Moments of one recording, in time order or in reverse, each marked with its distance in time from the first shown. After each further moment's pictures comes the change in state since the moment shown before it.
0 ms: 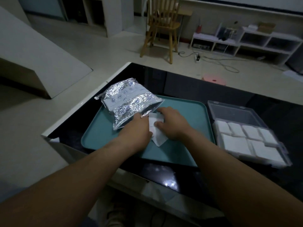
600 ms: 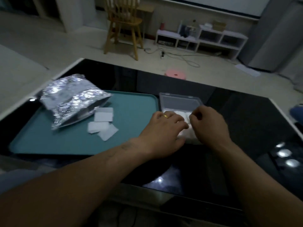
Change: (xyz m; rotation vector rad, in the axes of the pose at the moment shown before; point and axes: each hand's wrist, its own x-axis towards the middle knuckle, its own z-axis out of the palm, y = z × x) left_hand -0.009 0.201 0.059 0.105 0.198 0.742; right_hand -0.154 0.165 -0.106 -0.055 0.518 0.361
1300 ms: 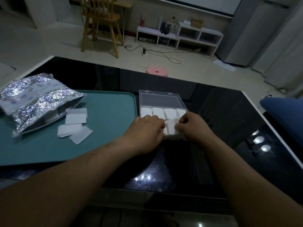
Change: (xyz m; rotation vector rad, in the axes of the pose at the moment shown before) left_hand 0.021 0.010 0.021 -0.071 -0.116 -0.108; right_hand -0.001 0.036 -0.011 0.202 -0.253 0.293
